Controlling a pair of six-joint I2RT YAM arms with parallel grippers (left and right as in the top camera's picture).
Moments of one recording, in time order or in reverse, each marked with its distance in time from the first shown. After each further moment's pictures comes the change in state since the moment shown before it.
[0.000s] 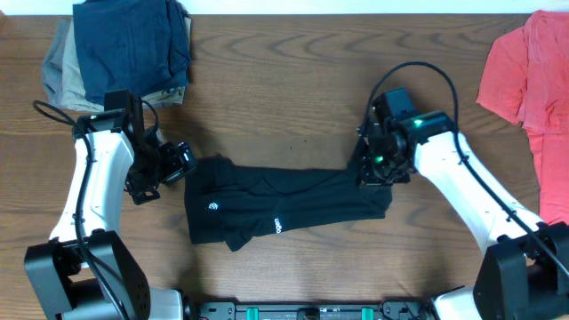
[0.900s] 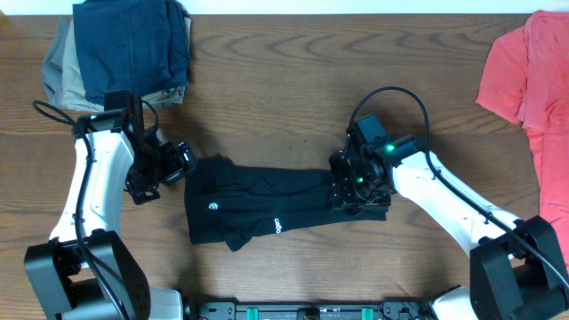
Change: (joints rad) left arm 0.000 0.000 0.000 0.000 0.000 0.000; right arm 0.120 0.000 -0.155 0.142 -0.012 0.139
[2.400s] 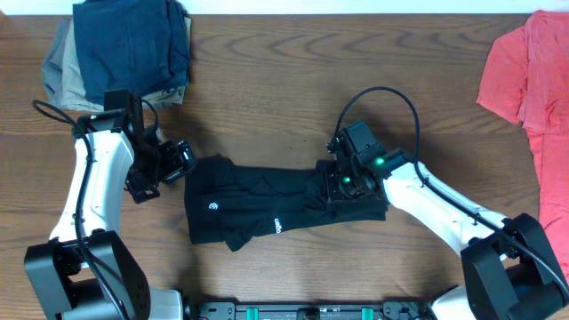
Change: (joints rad) left arm 0.000 0.000 -0.002 0.020 0.000 0.000; right arm 0.052 0.006 -0.067 0.259 -0.021 0.082
